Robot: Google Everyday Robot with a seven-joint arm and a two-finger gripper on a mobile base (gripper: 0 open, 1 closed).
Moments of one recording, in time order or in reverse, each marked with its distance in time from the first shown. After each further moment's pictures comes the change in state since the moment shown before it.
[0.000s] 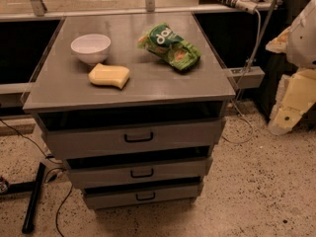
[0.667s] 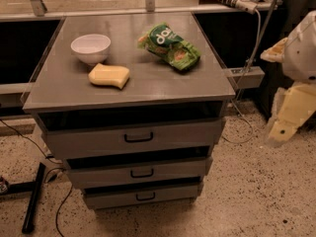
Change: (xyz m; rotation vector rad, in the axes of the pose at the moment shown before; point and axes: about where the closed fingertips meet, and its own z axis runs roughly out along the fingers) arm -0.006 0.016 0.010 -0.007 -0.031 -0.025
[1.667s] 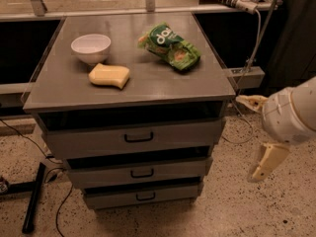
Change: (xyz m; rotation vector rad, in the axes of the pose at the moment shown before) arm 0.023 0.029 0.113 -0.003 -0.214 -0.169
